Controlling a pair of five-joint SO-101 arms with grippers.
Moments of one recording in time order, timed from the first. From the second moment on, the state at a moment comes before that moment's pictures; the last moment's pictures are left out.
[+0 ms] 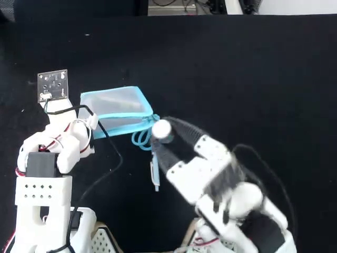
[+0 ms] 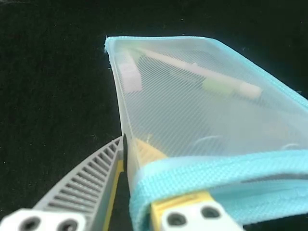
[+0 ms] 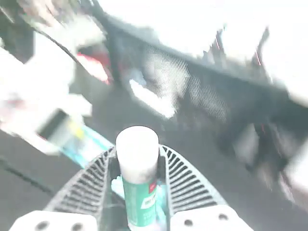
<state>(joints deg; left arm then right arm) -4.3 -57.6 44.1 70.0 7.2 -40.6 -92.6 55.8 48.9 13.4</state>
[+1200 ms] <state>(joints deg) -4.3 -57.6 44.1 70.0 7.2 -44.2 -103.1 96.7 -1.5 12.3</state>
